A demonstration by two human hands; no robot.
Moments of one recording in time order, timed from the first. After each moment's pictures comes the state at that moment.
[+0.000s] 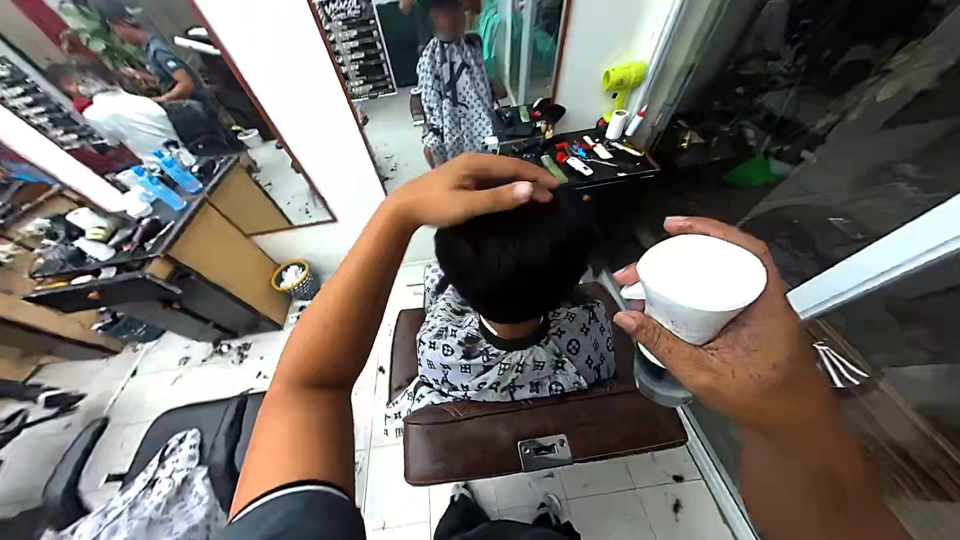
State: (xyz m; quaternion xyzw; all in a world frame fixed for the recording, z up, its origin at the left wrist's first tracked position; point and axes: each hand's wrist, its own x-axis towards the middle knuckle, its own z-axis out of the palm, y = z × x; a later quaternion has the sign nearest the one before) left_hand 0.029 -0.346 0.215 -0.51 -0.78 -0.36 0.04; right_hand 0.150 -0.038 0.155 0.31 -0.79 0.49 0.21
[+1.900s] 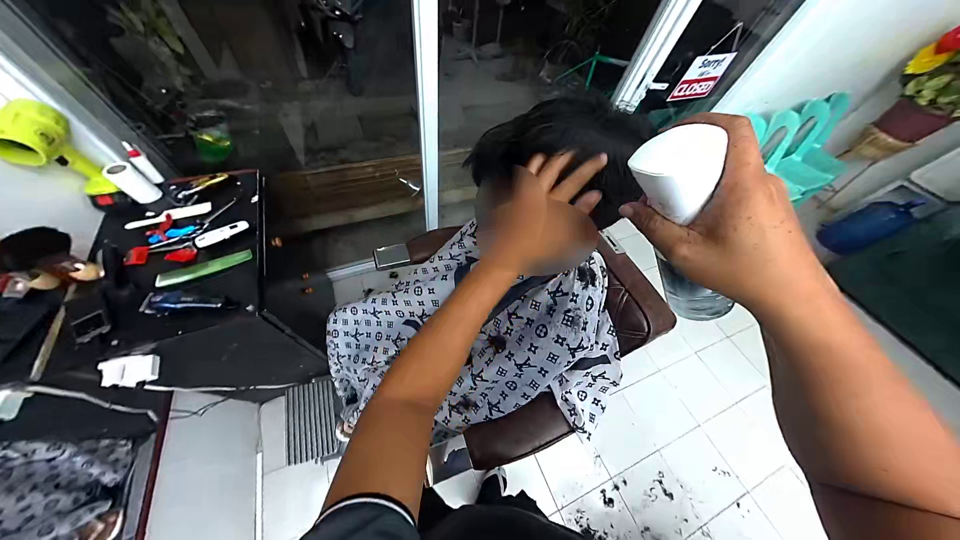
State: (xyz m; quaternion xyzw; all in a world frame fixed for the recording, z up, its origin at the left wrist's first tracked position) left_hand -0.170 -0.366 0.088 -0.80 -0.36 -0.48 -0.03; right_hand 0.004 -0.479 0.198 -0.53 -0.79 -0.05 0.28
